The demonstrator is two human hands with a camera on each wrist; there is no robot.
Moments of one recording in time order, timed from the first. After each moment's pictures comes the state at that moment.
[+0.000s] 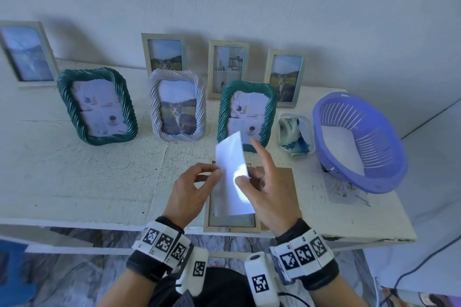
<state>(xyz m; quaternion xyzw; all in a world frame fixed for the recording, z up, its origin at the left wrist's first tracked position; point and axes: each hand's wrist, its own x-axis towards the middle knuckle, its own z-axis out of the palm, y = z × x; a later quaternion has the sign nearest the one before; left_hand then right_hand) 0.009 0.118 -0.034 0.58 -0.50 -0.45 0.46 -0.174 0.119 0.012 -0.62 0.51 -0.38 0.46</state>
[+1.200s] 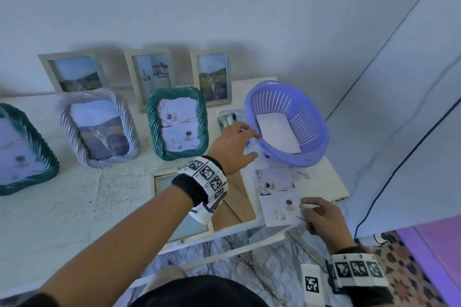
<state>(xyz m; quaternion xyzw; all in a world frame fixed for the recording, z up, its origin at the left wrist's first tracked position) -0.166 0.012 0.007 0.40 -0.86 -0.25 0.19 -0.381 0.196 -0.045 -0.32 0.76 -0.41 0.40</state>
